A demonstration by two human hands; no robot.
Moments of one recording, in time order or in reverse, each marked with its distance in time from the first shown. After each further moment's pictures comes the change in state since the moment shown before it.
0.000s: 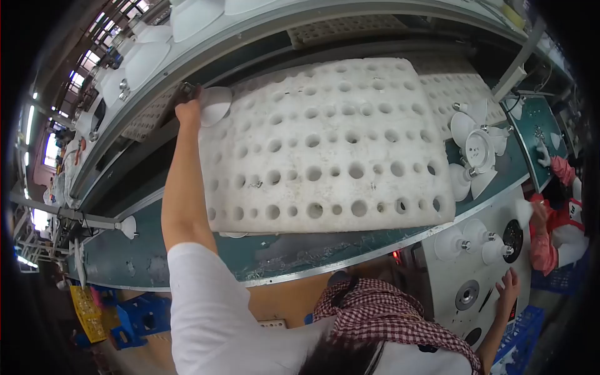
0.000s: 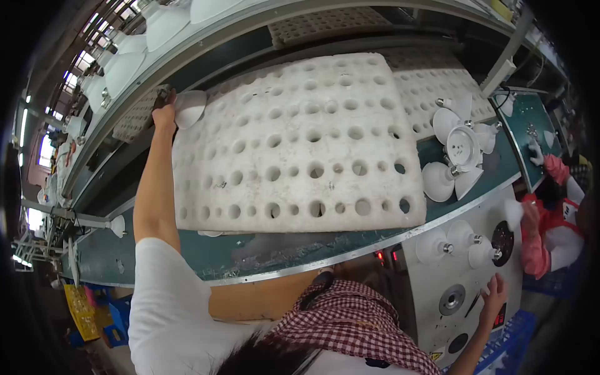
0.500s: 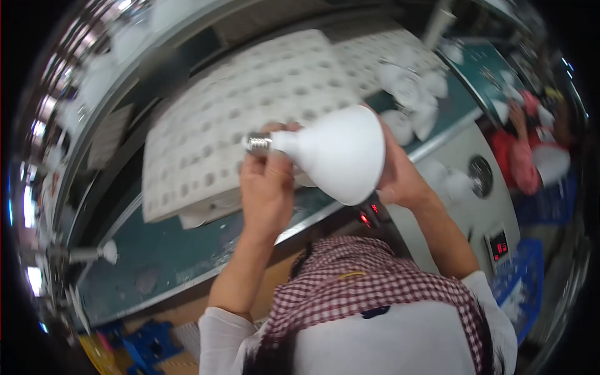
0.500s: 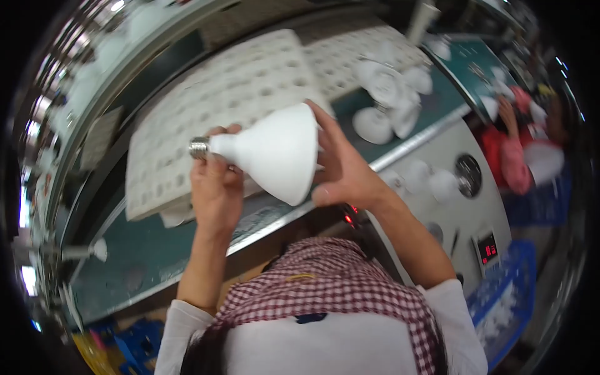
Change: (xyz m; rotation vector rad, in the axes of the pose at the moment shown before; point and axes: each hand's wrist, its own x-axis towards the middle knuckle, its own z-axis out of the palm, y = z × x) left_hand -0.414 0.194 -0.024 -1.183 -0.849 -0.158; right_hand -0.134 -0.194 0.196 0.721 -1.288 -0.367
